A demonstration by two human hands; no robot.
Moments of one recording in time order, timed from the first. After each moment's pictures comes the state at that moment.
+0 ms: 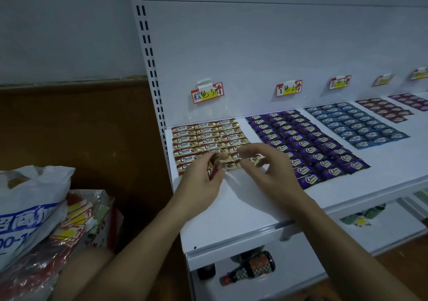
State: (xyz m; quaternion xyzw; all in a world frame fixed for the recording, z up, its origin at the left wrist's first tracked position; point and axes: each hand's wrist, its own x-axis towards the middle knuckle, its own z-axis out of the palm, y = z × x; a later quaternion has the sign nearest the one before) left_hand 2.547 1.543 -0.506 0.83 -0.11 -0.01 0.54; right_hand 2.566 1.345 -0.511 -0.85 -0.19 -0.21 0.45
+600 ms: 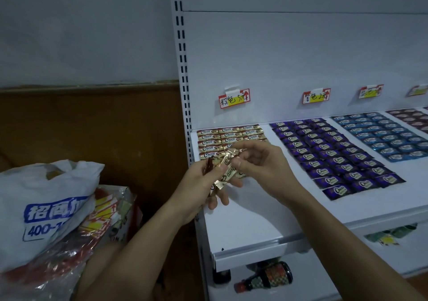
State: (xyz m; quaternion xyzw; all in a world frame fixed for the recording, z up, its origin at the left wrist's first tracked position) left_hand 2.538 1.596 -0.494 0.68 -0.09 -0.11 0.72; right_hand 2.575 1.409 -0.487 -0.72 -0.20 -0.02 0.66
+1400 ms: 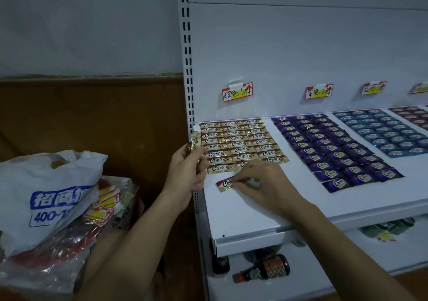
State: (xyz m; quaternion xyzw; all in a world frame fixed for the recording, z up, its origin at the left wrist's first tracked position) left_hand 2.541 1.609 -0.500 0.59 0.06 -0.01 0.81; right_hand 2.556 1.398 -0.519 -0.88 -0.34 -0.13 0.31
